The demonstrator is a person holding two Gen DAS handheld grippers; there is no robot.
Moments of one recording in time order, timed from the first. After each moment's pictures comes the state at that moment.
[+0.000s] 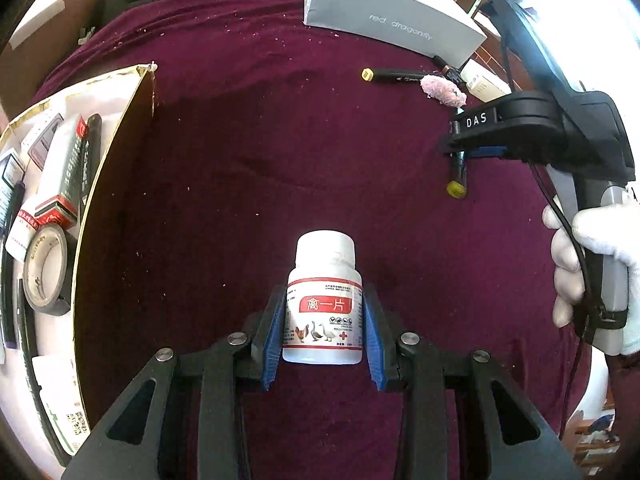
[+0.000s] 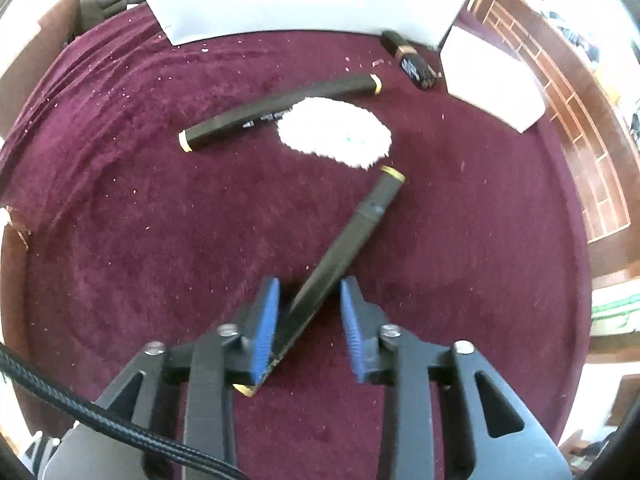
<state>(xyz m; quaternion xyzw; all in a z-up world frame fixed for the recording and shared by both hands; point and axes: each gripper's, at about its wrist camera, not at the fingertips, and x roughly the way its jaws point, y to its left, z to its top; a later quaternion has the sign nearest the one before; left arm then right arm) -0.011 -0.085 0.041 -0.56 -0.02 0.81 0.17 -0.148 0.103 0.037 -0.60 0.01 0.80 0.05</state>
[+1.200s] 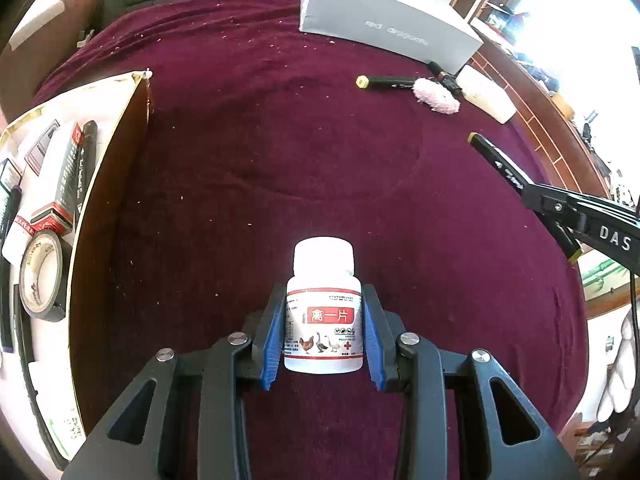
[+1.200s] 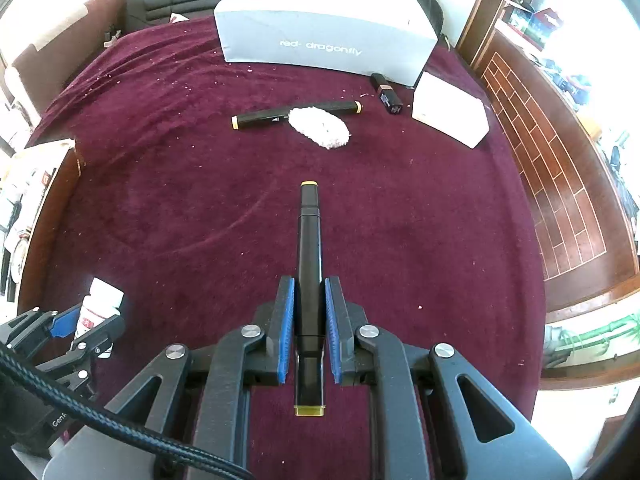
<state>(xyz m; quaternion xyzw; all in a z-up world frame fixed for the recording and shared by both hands) -0.014 -0.083 0.040 -0.55 -0.02 0.82 0.18 -0.058 0.102 0.092 -0.54 -0.04 0.84 0.02</state>
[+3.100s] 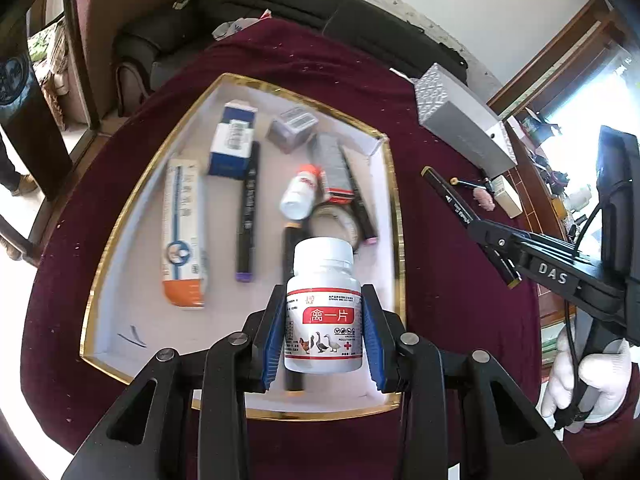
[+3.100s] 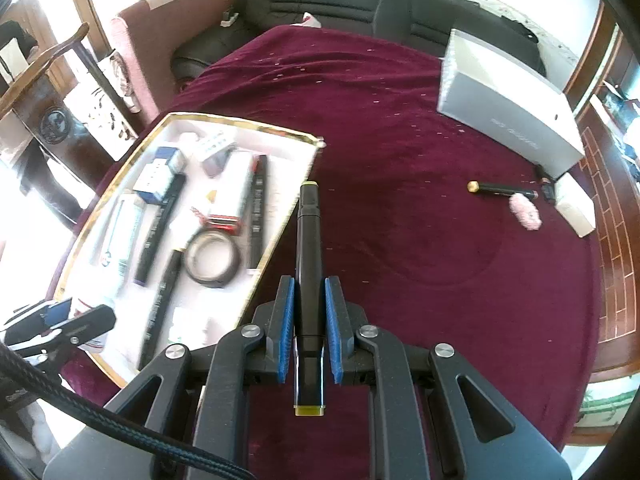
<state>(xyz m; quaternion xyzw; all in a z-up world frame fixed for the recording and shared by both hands) 0.047 -0.332 0.094 -0.51 -0.18 0.83 0.12 -0.030 -0.119 0.128 -0.52 -0.08 0.84 -0.14</state>
